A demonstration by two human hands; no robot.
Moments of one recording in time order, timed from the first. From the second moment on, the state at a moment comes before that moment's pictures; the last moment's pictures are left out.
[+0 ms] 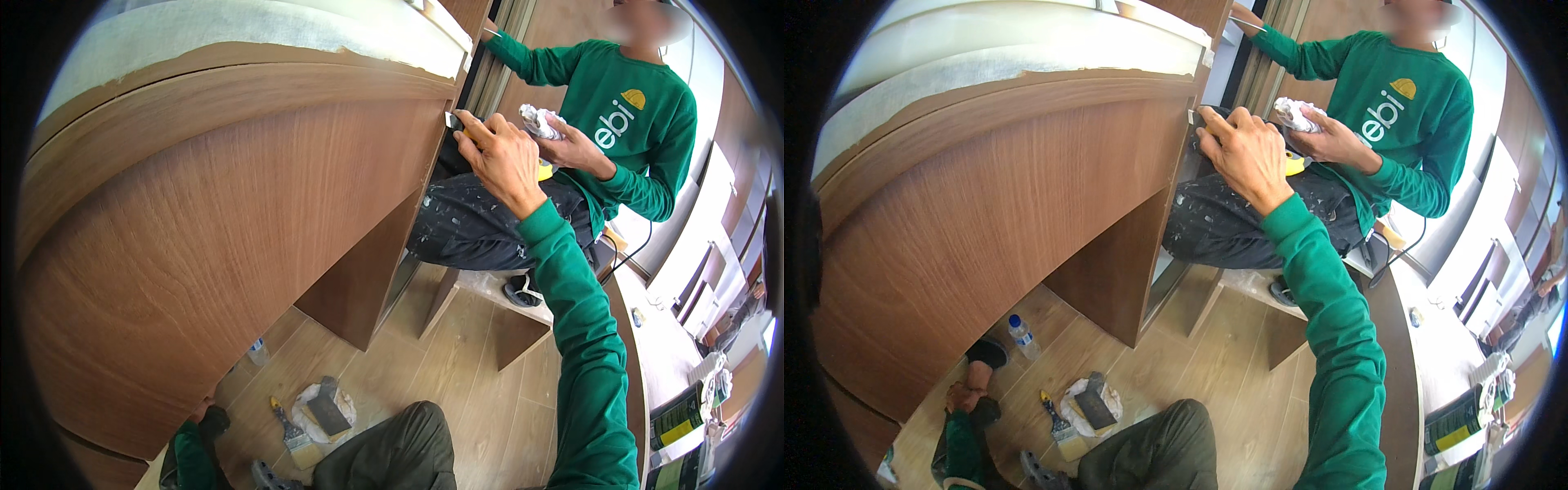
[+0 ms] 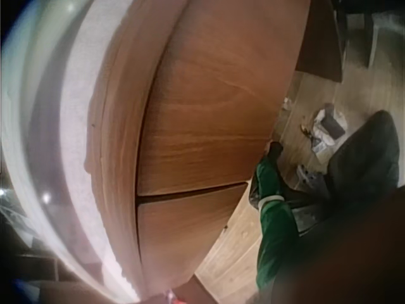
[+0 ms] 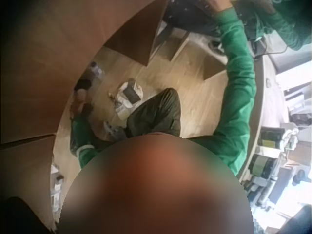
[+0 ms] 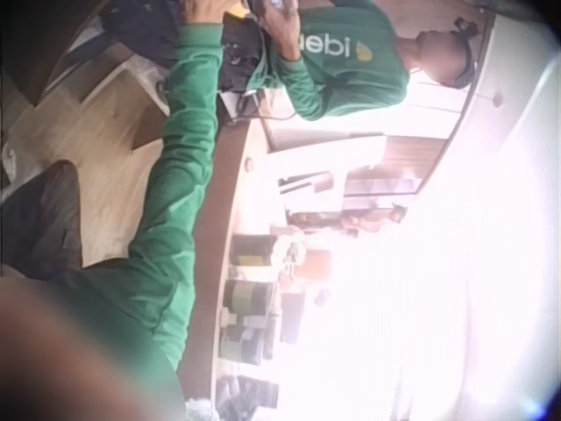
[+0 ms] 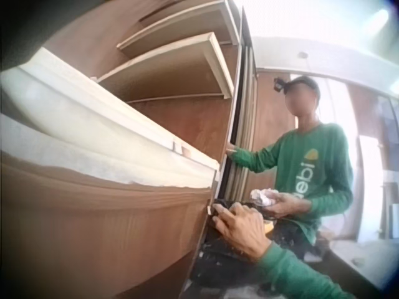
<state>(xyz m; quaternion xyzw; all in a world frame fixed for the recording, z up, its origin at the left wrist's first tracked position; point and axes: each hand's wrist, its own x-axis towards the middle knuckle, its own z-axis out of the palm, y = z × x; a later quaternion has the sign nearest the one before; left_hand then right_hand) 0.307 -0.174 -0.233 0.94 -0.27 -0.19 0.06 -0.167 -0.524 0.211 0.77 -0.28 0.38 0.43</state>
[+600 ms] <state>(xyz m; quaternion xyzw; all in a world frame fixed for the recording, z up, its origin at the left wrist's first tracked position) 0.309 -0.177 -0.233 0.94 -0.28 -0.19 0.07 -0.169 -0.526 0.220 0.77 -0.28 0.37 0.43</state>
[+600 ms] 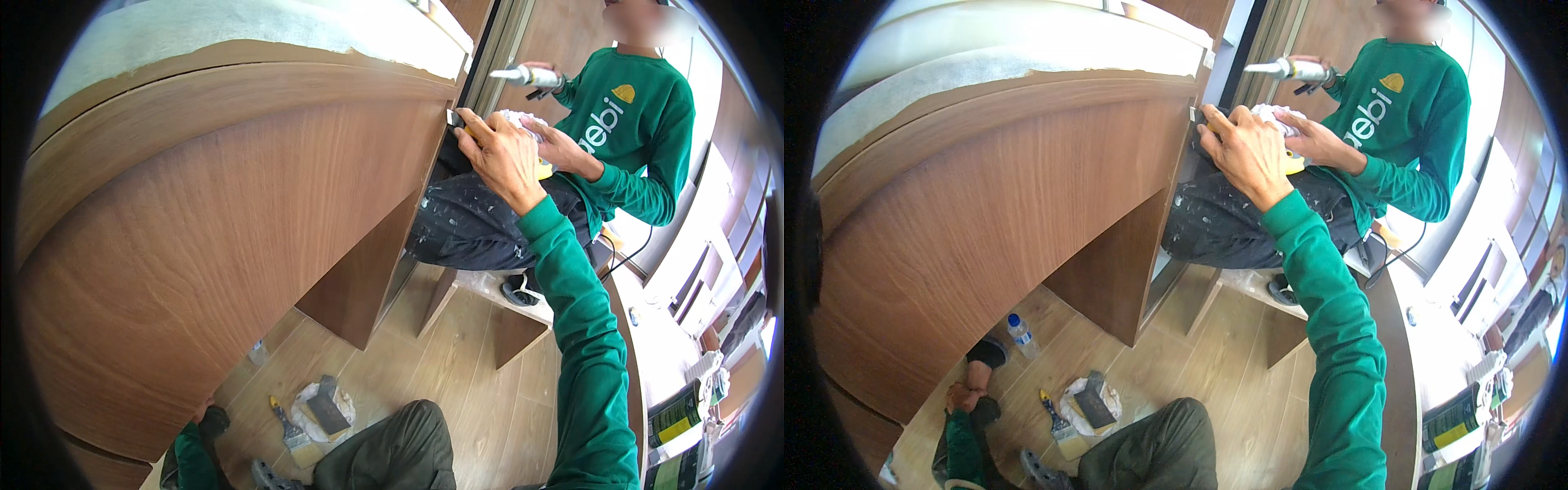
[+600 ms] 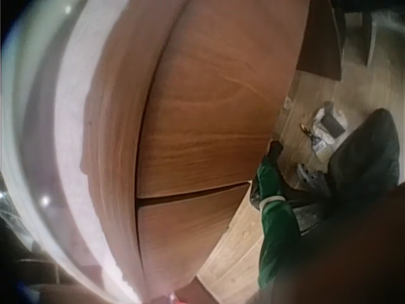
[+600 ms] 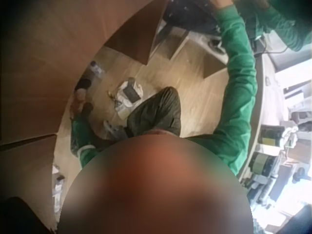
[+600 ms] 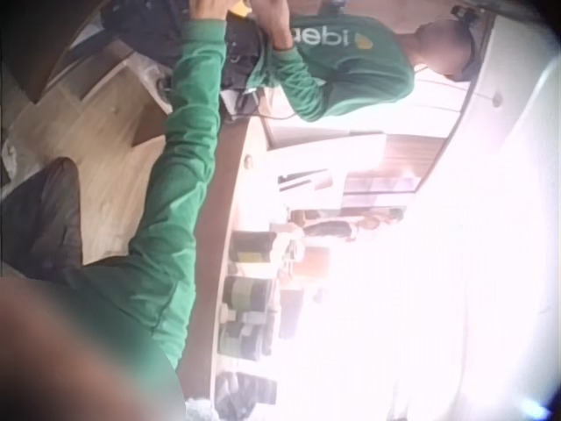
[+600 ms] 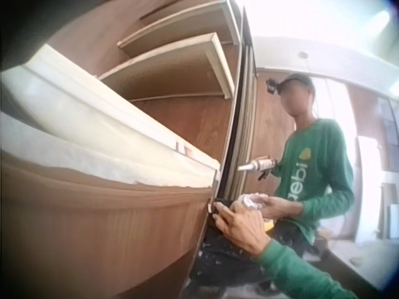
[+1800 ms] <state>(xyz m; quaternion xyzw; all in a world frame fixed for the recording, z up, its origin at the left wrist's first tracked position) 0.316 -0.180 -0.241 0.94 -0.28 -0.20 0.07 -0.163 -0.533 0.214 0.76 -0.28 0.37 0.45</state>
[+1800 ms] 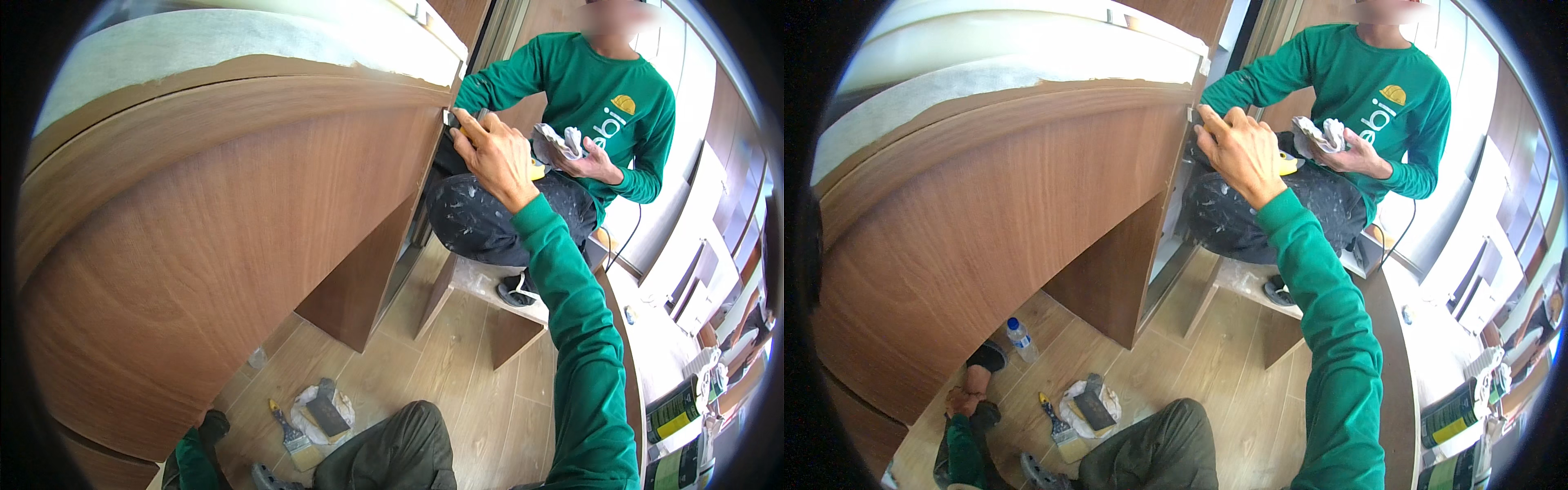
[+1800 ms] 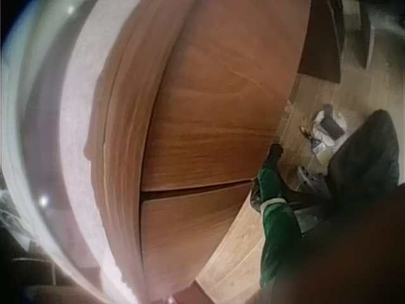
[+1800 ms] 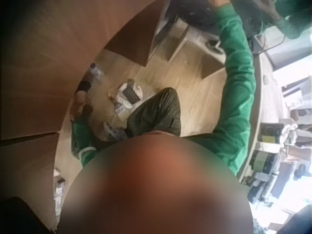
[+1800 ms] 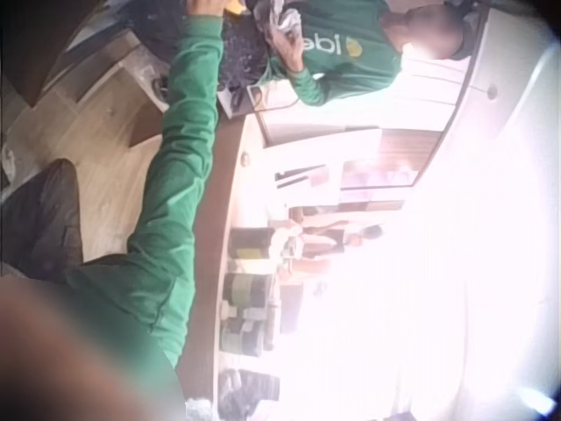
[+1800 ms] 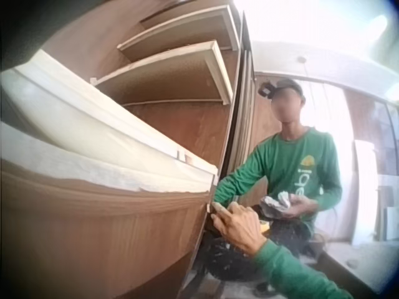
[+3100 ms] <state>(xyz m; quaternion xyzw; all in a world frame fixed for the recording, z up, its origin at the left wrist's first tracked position) 0.322 -0.182 -0.245 0.93 -0.29 -0.20 0.07 -0.163 -0.529 0.214 0.76 -0.29 0.39 0.43</state>
